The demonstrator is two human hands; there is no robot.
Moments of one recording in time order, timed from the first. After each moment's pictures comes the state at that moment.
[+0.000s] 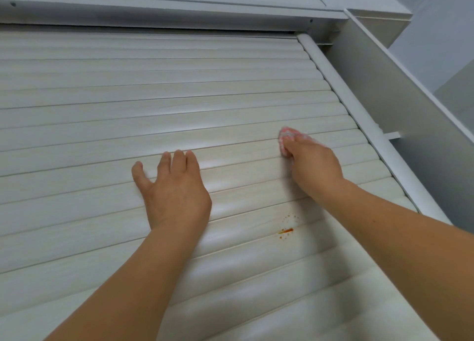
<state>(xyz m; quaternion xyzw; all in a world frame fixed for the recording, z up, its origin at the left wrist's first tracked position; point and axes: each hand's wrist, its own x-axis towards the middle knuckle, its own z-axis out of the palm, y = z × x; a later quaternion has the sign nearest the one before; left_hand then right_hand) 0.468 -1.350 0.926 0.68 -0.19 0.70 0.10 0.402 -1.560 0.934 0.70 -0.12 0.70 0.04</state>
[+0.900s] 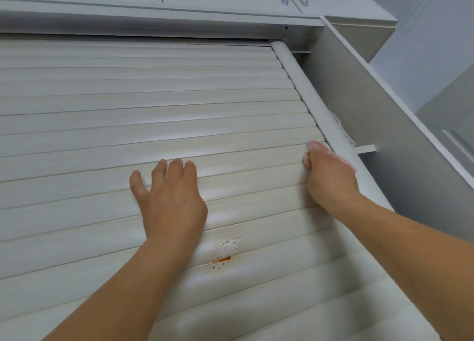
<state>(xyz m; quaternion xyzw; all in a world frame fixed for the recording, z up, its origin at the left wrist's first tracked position) 0.448 -1.442 0.928 0.64 -0.21 0.72 0.15 0.368 -1.674 0.924 0.69 -0.20 0.70 -0.04</state>
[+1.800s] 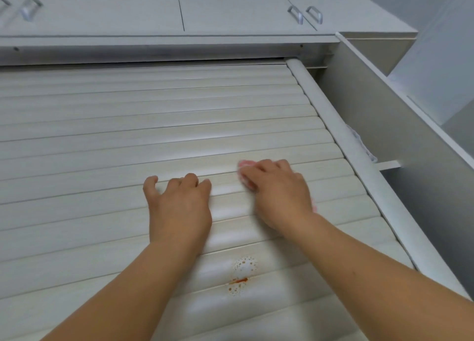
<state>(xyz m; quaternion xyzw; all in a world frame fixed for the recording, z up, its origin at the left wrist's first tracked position) 0.431 -1.422 0.943 0.68 -0.18 0.71 0.04 0.390 -1.581 0.944 0.71 -0.04 0.70 0.06</state>
